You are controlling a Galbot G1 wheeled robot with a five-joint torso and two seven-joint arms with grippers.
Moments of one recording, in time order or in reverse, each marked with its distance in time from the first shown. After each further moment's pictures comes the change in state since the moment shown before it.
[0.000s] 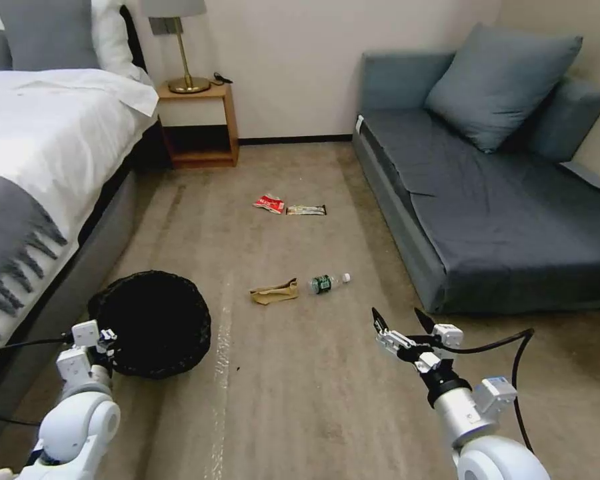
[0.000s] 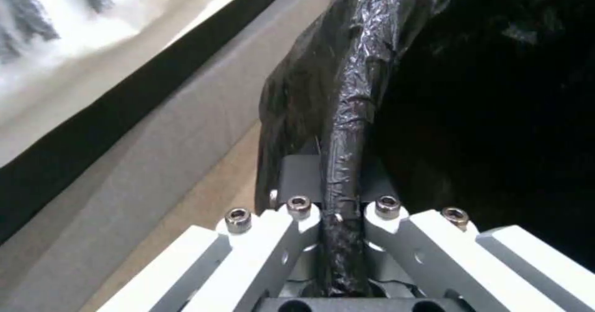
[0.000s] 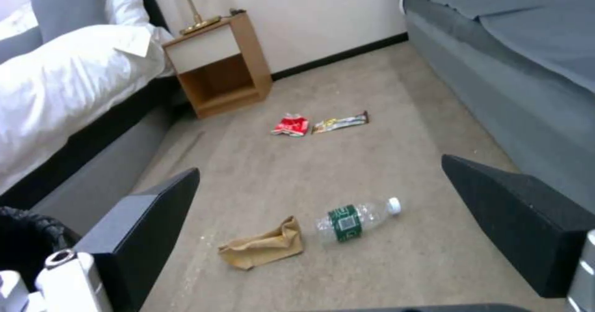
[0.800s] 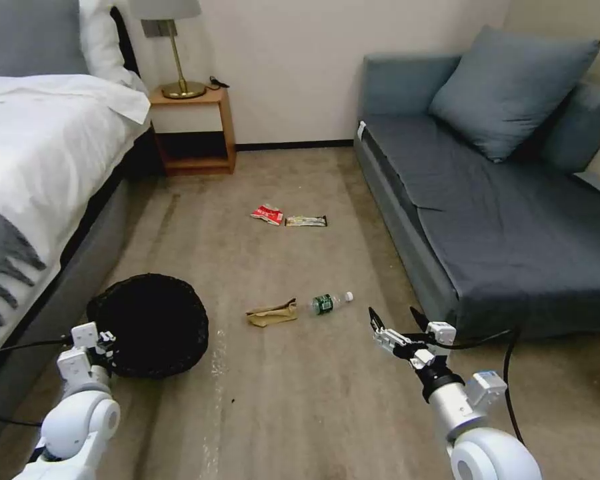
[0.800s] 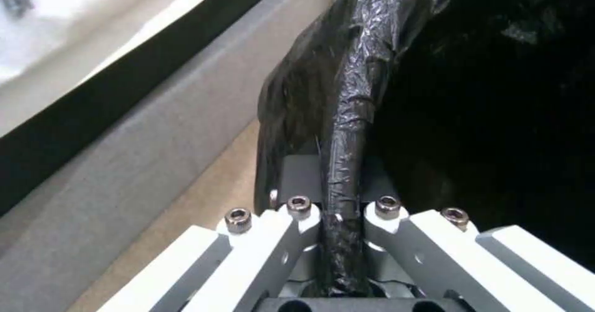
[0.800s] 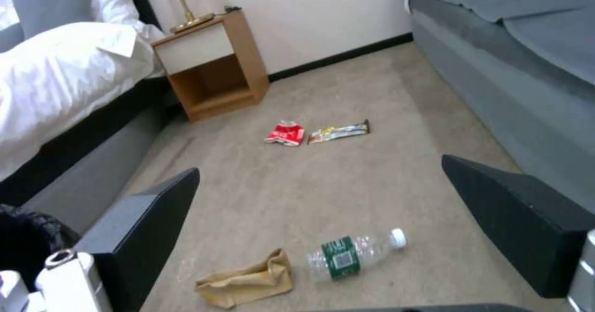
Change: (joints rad) left arm -0.014 -0.012 0.001 0.030 0.000 -0.009 0.002; right arm 0.033 -0.011 -0.009 -0.039 -0.002 0.003 -0.007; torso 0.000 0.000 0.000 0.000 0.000
